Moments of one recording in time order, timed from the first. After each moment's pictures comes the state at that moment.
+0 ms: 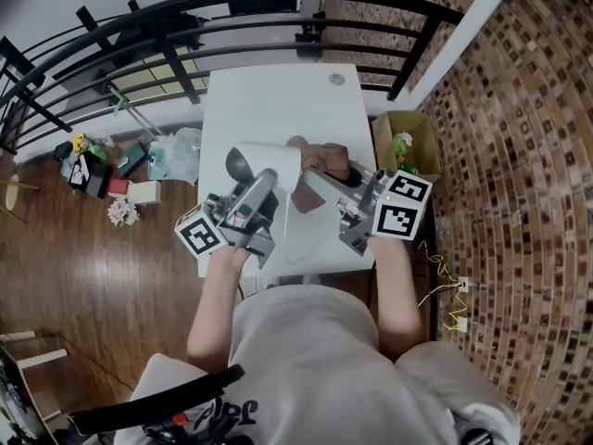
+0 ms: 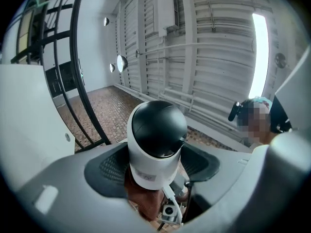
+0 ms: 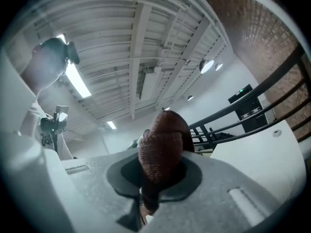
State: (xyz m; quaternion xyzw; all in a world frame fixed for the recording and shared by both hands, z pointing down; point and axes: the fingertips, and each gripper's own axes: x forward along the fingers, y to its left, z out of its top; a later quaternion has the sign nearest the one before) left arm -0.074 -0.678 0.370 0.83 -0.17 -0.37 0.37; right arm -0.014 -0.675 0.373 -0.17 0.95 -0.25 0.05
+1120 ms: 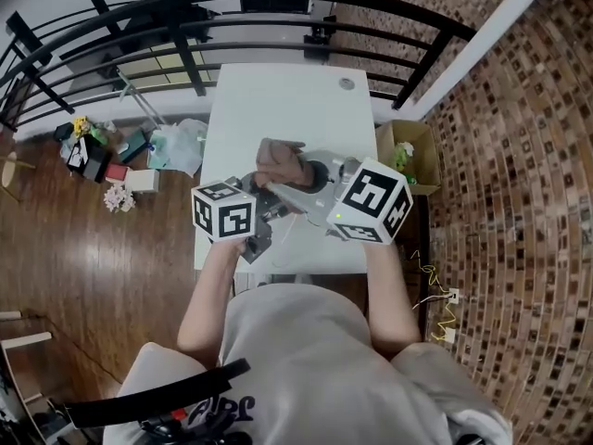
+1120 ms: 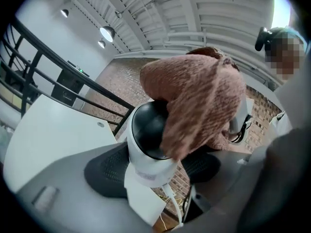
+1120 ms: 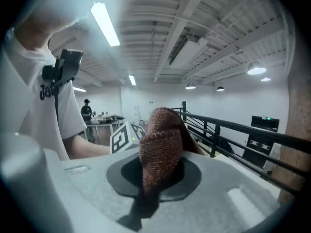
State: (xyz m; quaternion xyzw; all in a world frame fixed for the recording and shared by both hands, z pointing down) left arm -0.028 -0.676 0.447 0.91 -0.26 -0.02 0.33; right arm -0.098 -0.641 0.366 -0.08 0.98 -0.04 -0.17
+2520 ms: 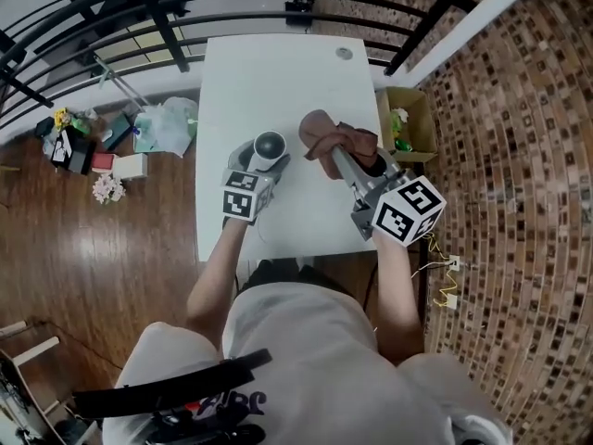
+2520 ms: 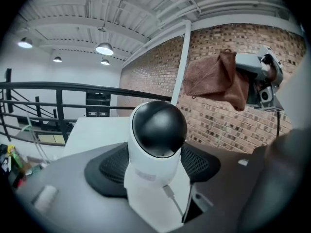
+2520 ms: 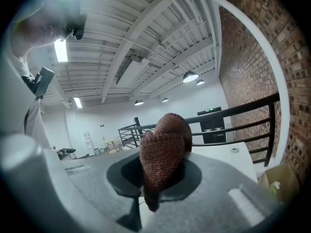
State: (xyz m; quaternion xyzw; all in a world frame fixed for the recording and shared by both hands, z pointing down) left arm -0.104 -0.750 0.601 0.86 -0.44 0.15 0.19; right arm -0.007 -0.710 0.423 -0.37 0.91 -0.17 -0.04
